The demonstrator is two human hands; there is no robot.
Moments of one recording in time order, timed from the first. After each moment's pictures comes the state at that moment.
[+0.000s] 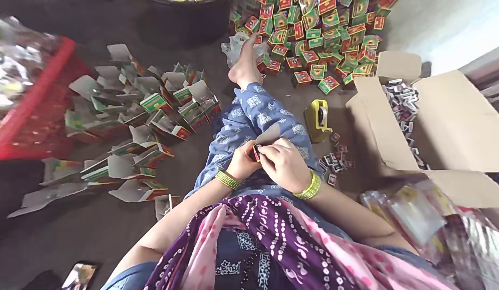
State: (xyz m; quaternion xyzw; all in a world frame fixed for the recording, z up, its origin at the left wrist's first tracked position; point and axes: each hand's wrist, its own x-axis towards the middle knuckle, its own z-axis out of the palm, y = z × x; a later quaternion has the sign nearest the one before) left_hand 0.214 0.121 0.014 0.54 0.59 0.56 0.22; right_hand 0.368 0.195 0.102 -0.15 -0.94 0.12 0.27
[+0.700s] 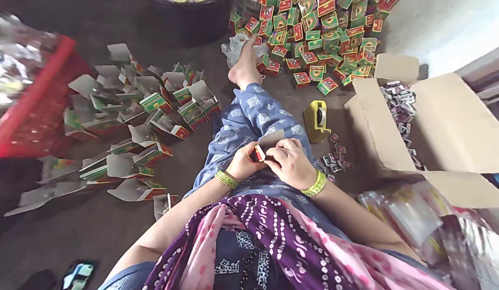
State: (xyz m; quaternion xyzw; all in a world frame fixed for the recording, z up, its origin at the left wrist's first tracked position) left_hand 0.214 0.121 0.017 0.55 0.59 0.53 0.27; right_hand 0.391 0.215 0.090 -0.11 -0.96 0.09 0.25
